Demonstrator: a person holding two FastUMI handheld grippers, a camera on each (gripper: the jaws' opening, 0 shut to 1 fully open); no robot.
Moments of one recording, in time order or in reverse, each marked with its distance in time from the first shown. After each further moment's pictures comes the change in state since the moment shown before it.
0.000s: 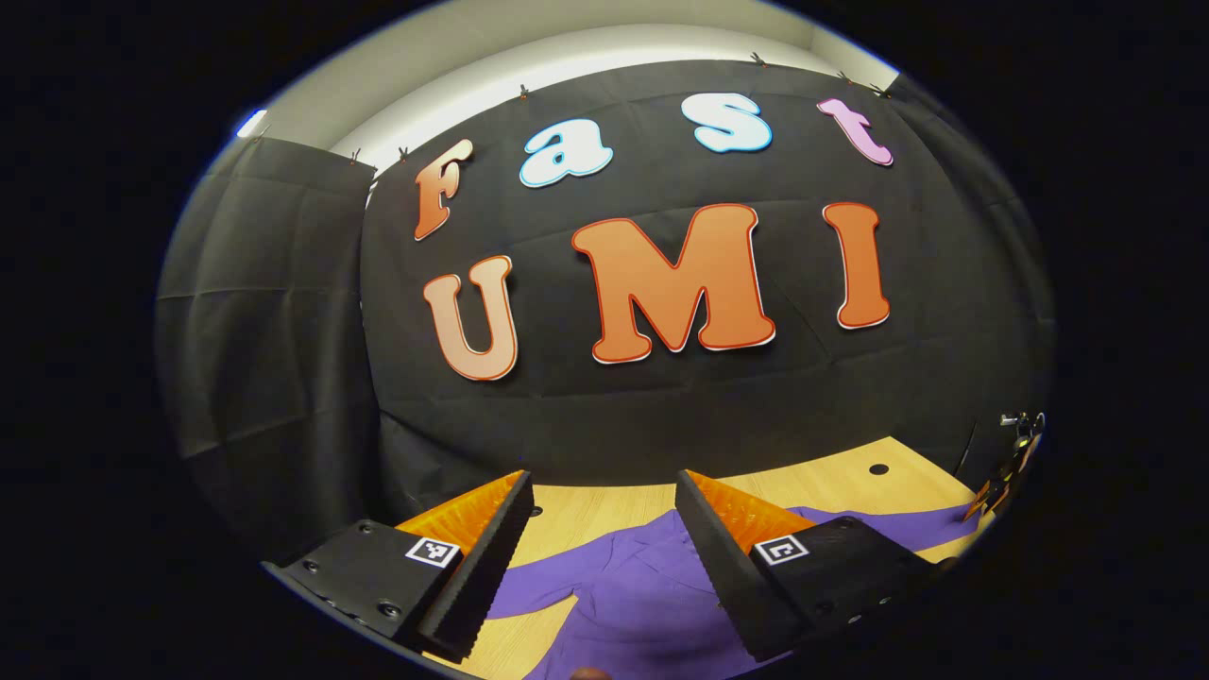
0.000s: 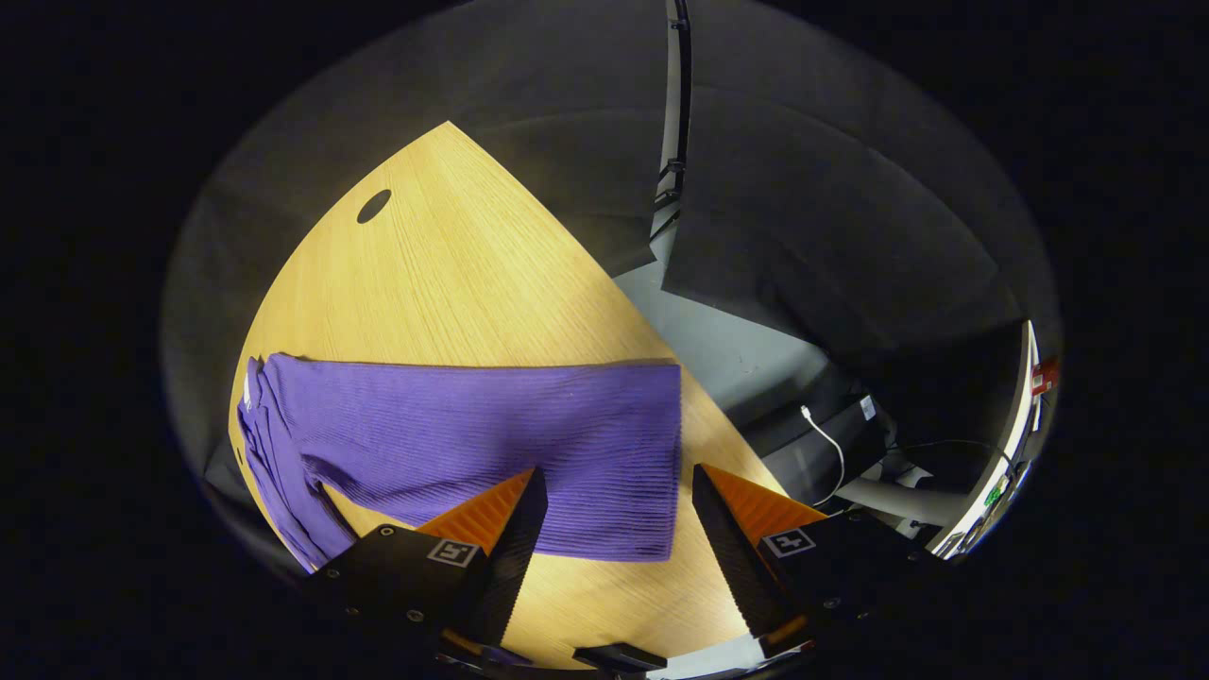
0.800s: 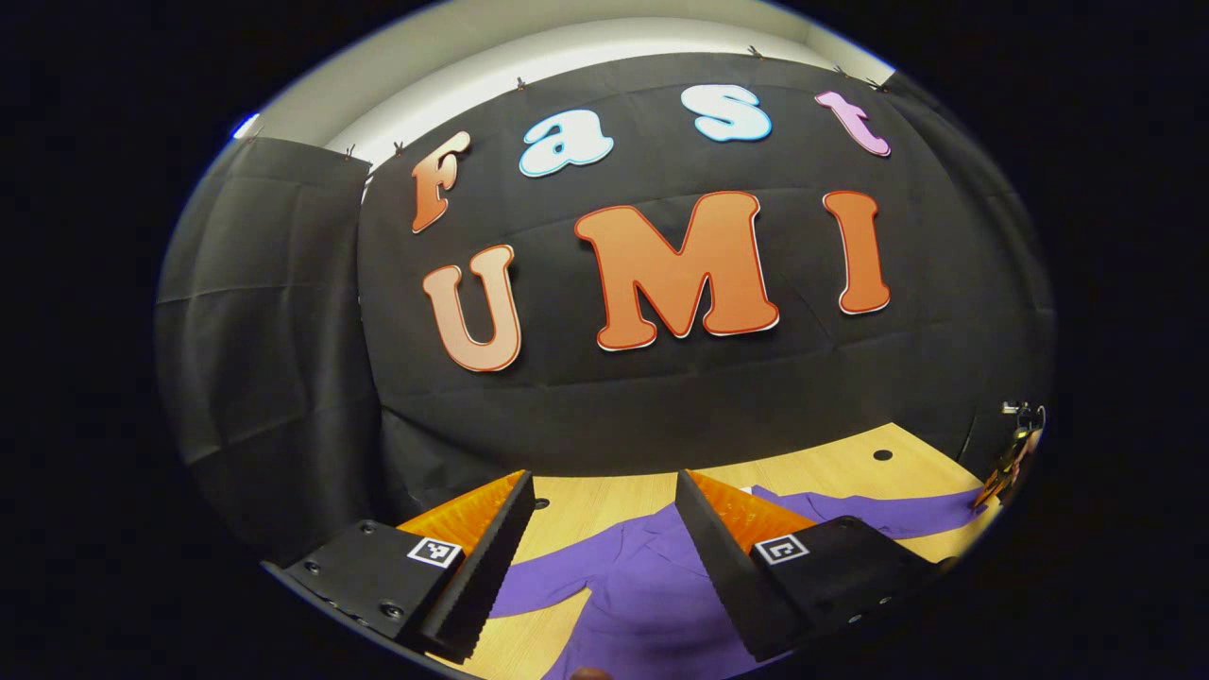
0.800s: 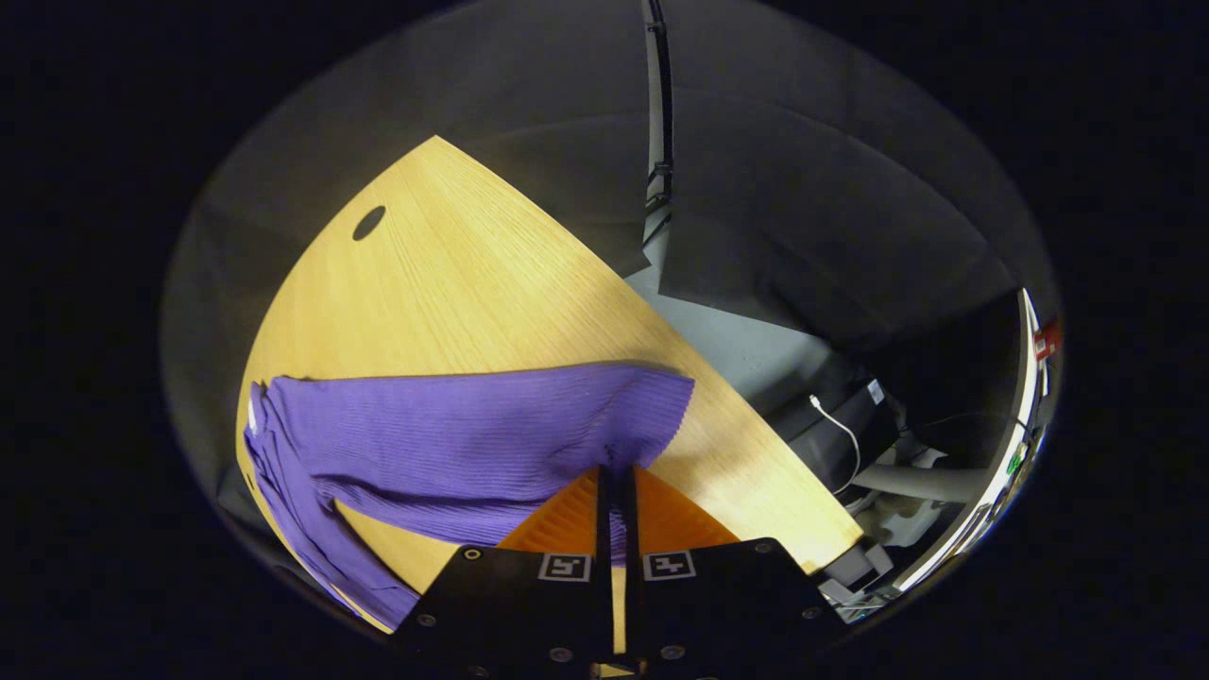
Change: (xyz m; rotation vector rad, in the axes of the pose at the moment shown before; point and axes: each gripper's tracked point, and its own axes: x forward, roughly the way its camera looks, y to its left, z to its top) left arm 0.001 0.022 -0.011 0.004 0.020 -0.010; right arm -0.016 0.025 -0.001 0.088 -0.068 0.051
